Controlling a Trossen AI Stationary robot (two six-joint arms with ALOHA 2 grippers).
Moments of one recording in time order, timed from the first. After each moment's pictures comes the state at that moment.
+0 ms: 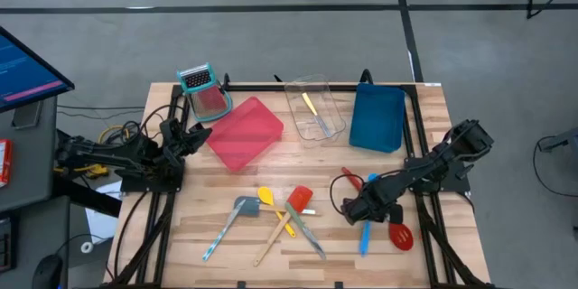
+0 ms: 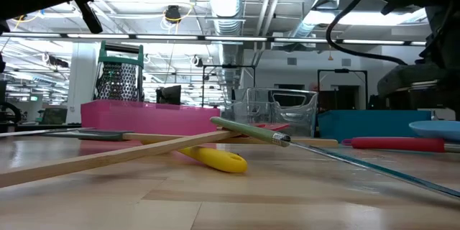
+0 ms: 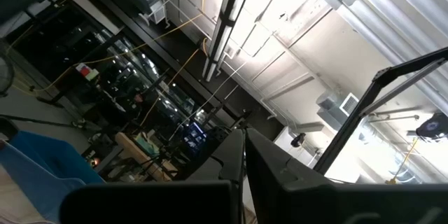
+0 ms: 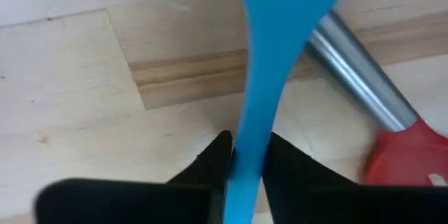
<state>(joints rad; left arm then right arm) -0.08 0.27 0.01 0.81 -0.31 -0.67 0.51 1.64 0.83 -0.72 -0.18 2.23</state>
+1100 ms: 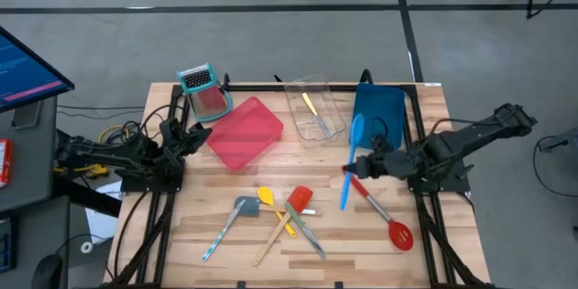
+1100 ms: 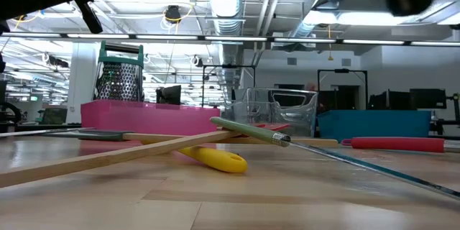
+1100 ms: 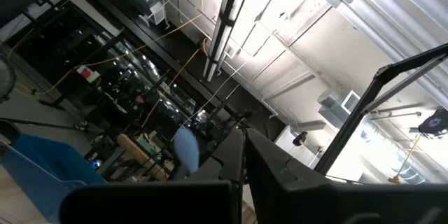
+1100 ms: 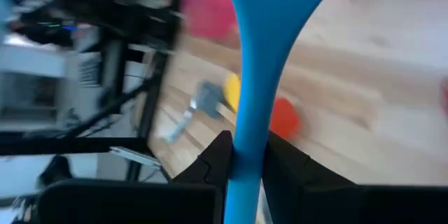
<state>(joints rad) -0.08 0.27 0.01 0.81 -0.31 -0.65 0.39 0.98 0.87 -0.50 0.46 1.44</state>
